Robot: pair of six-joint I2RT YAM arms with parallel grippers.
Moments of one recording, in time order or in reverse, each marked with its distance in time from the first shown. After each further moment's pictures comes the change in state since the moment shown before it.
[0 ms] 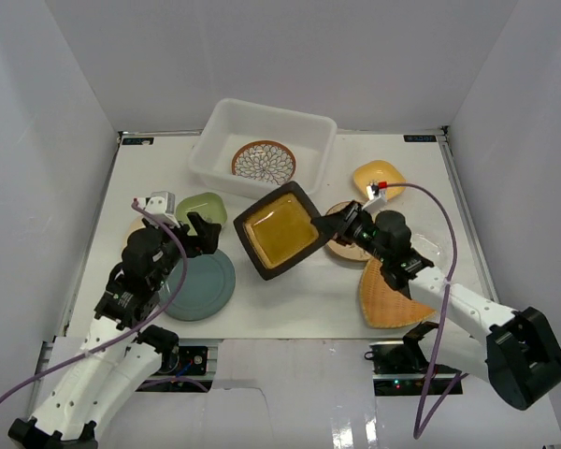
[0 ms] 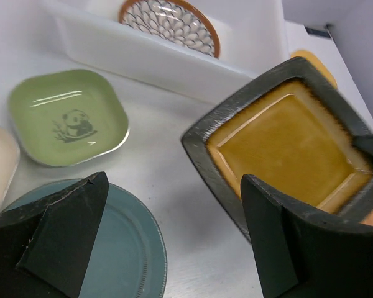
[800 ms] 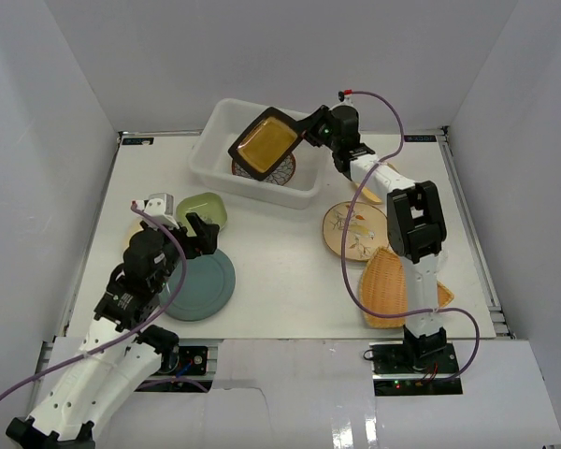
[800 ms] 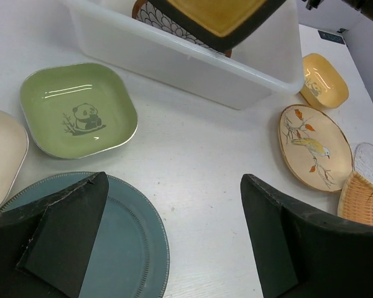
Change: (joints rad) left arm -0.015 -0.029 0.000 -0.032 -0.114 -0.031; right arm -0.182 1.089 1.302 -0.179 -0.024 -0.068
